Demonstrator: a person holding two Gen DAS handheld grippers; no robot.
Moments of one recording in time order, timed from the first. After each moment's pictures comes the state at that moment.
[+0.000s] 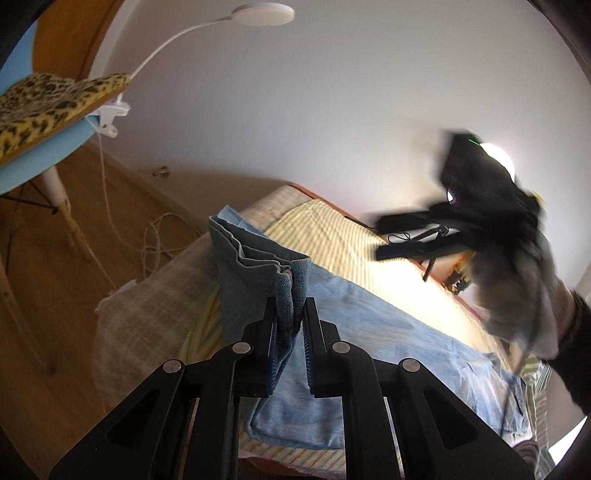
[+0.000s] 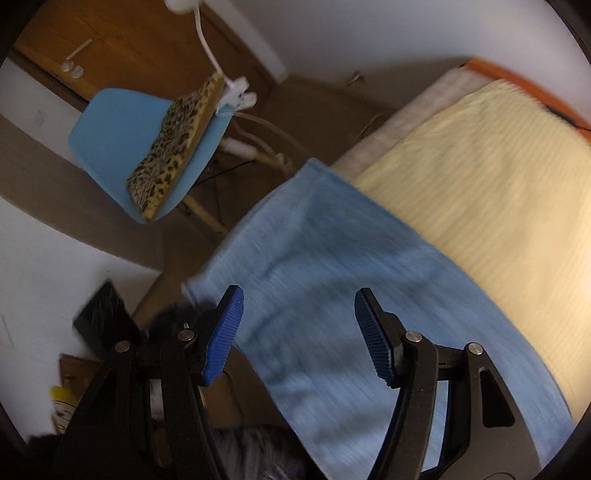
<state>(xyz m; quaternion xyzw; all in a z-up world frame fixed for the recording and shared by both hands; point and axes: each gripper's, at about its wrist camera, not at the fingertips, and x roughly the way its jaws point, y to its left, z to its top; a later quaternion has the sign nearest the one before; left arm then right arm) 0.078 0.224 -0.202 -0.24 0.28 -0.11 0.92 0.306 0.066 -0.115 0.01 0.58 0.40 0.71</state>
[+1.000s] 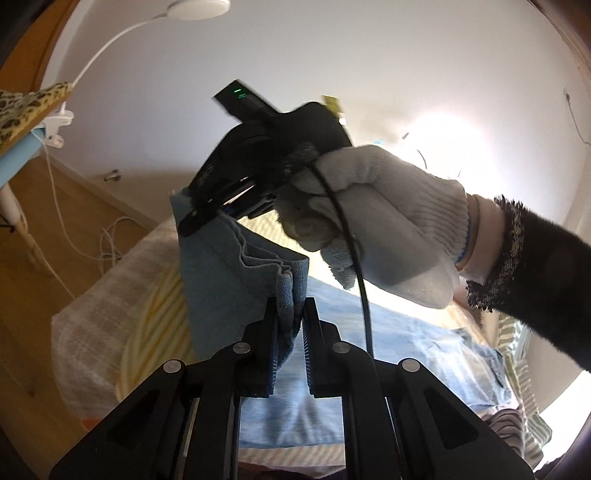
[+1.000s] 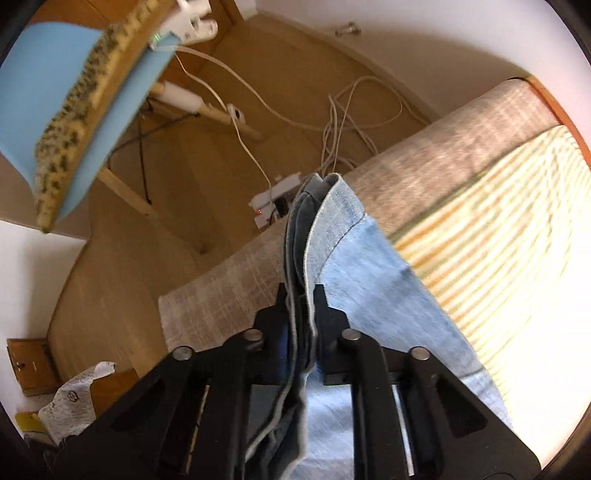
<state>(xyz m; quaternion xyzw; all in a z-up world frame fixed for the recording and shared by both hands) 0.076 0.199 -0.189 -0.22 0.27 -0.21 0.91 0.340 0.188 -0.162 -0.14 0.61 0.31 0.71</state>
